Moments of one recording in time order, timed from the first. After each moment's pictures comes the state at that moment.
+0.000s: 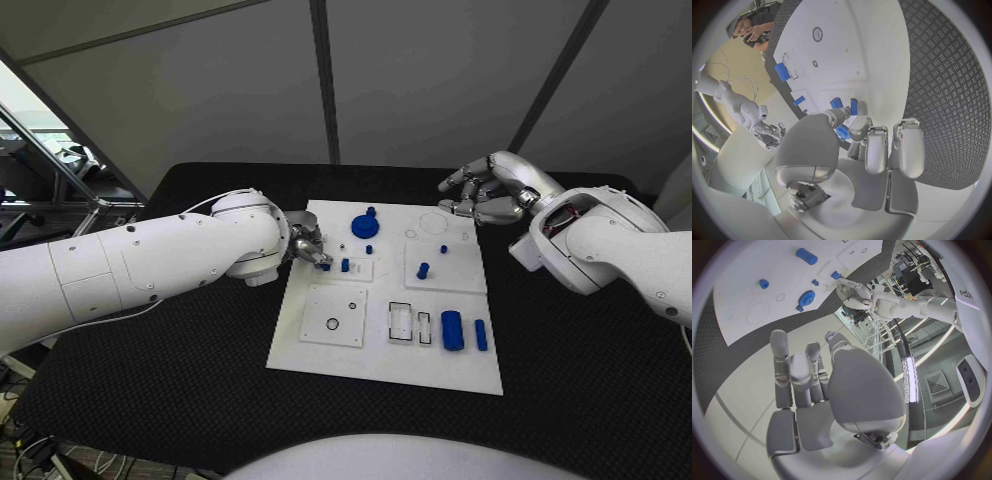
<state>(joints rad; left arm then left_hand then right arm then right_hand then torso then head) 1.20 -0.78 -0.02 1.48 -1.13 0.05 -0.58 1.17 -0.13 0.67 0.13 0.10 0.85 0.05 0.74 0.57 1.32 -0.02 1.21 1.09 1.47 -0.07 1.51 1.31 0.09 1.47 0.04 1.43 1.31 1.22 -0.85 0.03 1.54 -1.10 -0.39 -0.01 1.44 -0.12 0.10 0.26 0.47 0.89 0.15 0.21 0.07 1.10 0.07 0.91 0.84 1.46 -0.01 1.12 1.09 0.16 1.11 0.10 0.97 0.77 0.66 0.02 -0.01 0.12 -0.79</state>
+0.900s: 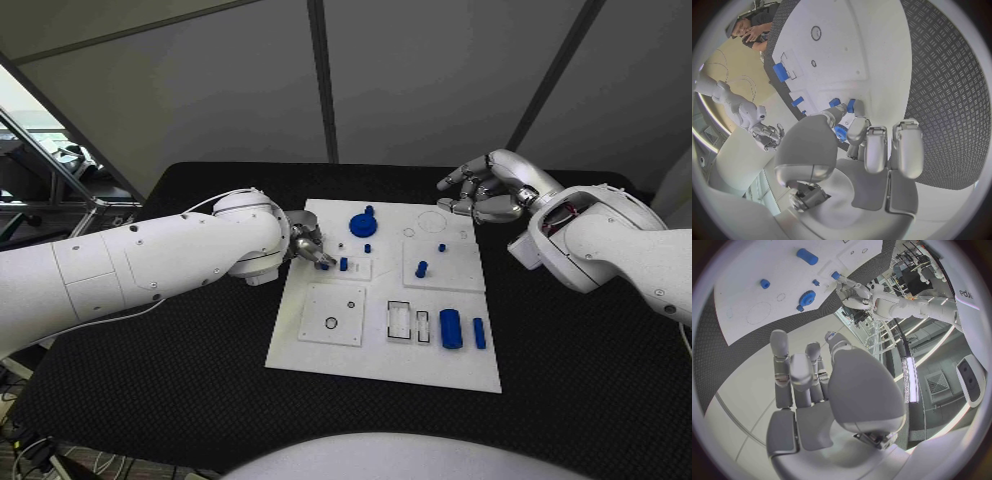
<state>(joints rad) 1.20 -0.77 -0.02 1.47 -1.13 0.06 -0.59 1.11 -0.12 0.50 0.12 0.10 0.91 0.03 0.73 0.56 1.34 -0.04 1.24 1.12 1.47 -0.08 1.52 1.31 0.08 1.46 0.03 1.45 1.31 1.22 -0.85 0.03 1.54 -1.10 -0.39 -0.01 1.44 -0.12 0.11 0.26 0.47 0.89 0.15 0.22 0.07 1.10 0.07 0.91 0.84 1.46 -0.01 1.12 1.09 0.16 1.11 0.10 0.97 0.77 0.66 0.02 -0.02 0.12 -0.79</state>
